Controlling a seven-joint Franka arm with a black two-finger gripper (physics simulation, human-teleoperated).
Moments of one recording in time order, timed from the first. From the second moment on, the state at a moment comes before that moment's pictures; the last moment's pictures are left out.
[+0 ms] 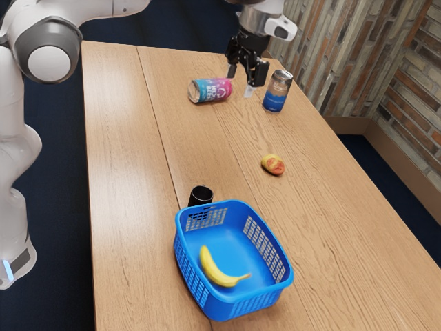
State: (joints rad) arm -0.52 0.09 0.68 -1.34 -0.04 1.39 -0.06
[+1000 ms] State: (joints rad) arm -0.80 -0.17 0.38 -1.84 0.06 1.68 -0.09
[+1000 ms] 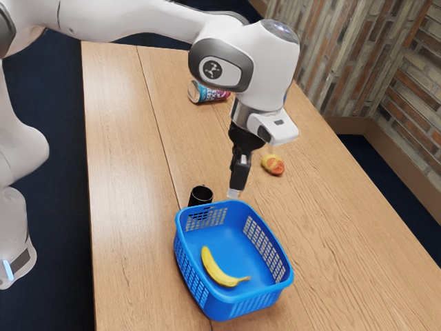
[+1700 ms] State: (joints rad) arm -0.83 -0.32 0.37 -2.10 0.14 1.91 -0.01
